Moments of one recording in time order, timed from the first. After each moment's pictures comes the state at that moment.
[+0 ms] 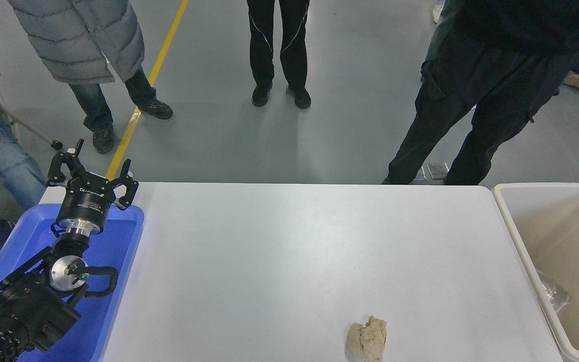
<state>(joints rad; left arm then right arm) -0.60 0.26 -0.88 -0.39 -0.09 -0.64 -0.48 0.71 -0.55 -0.69 0.21 -0.05 -0.30 -0.13</state>
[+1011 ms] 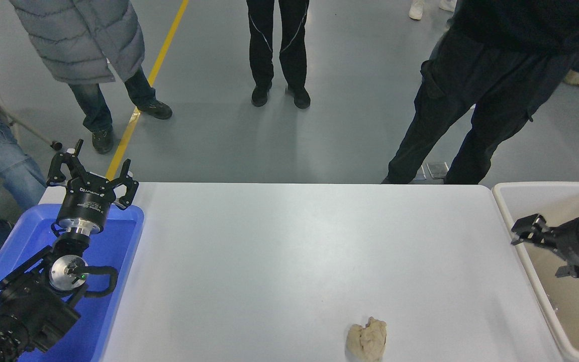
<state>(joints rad) -0.60 0.26 -0.88 -0.39 -0.09 -0.64 -0.48 1.62 -0.70 -1.07 1.18 -0.04 0.54 -0.13</state>
